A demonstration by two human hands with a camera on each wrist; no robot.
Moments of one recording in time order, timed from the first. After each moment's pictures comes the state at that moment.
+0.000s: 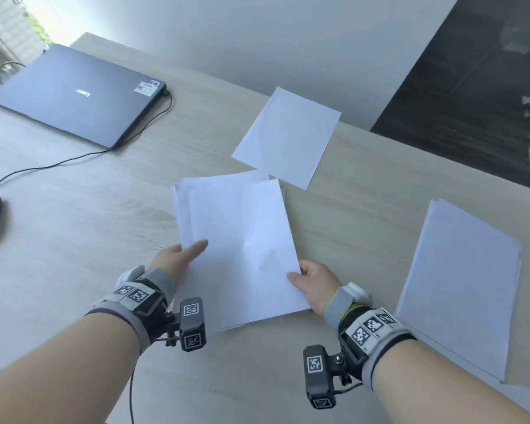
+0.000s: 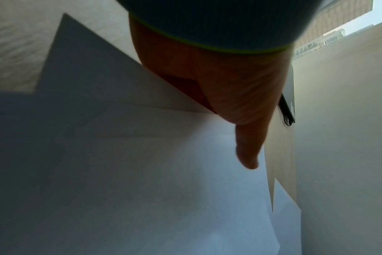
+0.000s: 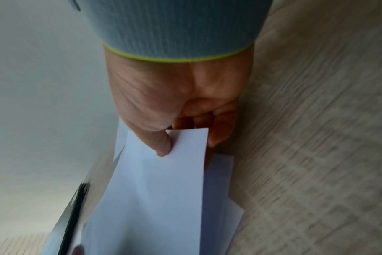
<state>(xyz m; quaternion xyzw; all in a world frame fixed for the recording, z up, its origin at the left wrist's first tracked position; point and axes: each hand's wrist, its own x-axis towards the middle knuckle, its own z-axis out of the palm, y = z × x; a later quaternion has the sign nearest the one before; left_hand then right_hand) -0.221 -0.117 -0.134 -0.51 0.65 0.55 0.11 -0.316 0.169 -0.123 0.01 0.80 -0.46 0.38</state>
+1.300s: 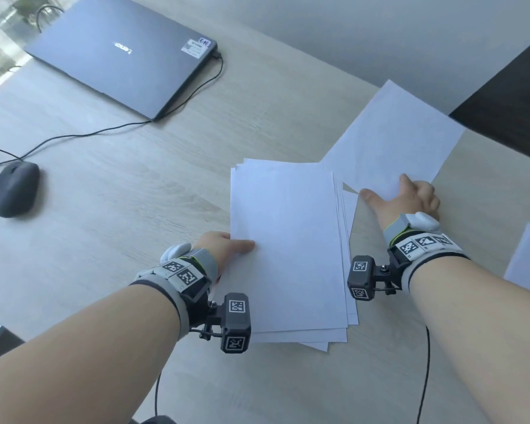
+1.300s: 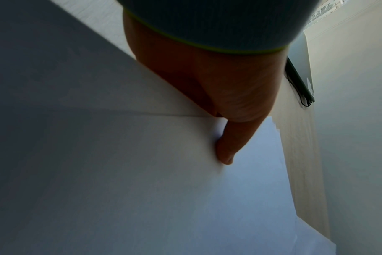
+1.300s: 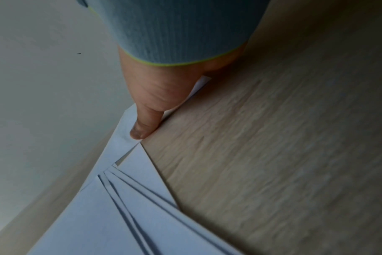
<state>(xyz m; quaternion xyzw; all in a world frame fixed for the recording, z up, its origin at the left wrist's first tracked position) -0.248 -0.138 -0.135 -0.51 0.59 0.60 0.17 -0.488 0.120 -0.147 0.02 0.98 -0.13 0.12</state>
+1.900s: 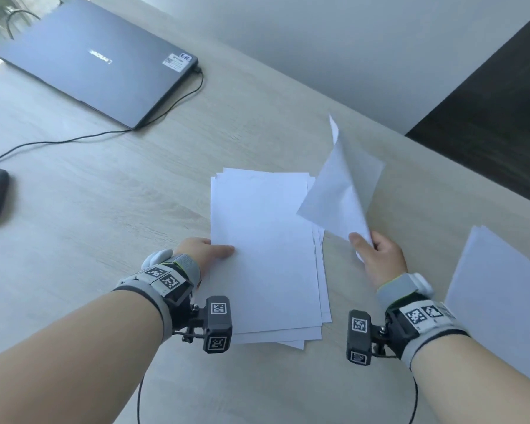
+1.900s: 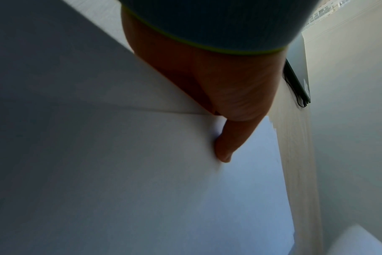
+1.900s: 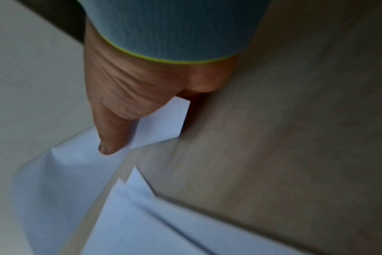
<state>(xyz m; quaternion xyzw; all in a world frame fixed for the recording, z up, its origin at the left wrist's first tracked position) -0.248 -0.140 -0.140 -0.51 0.59 0.60 0.17 -0.407 0.168 -0.117 0.02 0.88 -0.44 0.19</state>
